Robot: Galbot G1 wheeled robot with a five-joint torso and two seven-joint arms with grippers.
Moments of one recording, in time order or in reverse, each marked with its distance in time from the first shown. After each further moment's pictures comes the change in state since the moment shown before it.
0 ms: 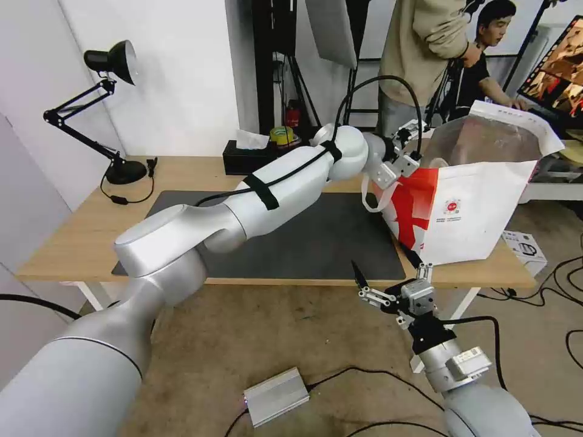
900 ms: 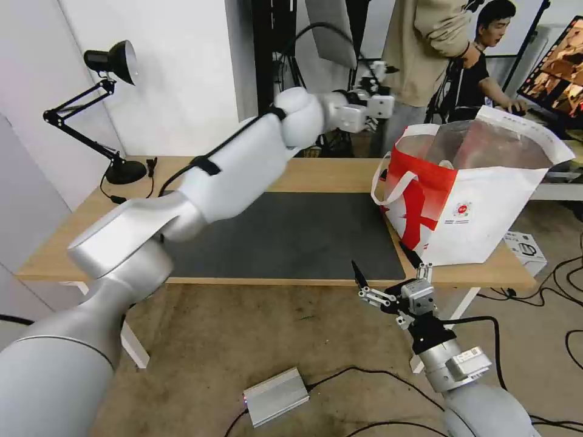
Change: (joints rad) left arm 0.033 0.232 -0.139 -0.145 -0.701 0.082 -0.120; right arm 0.000 0.000 0.000 0.000 0.000 0.000 0.000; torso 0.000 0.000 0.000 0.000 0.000
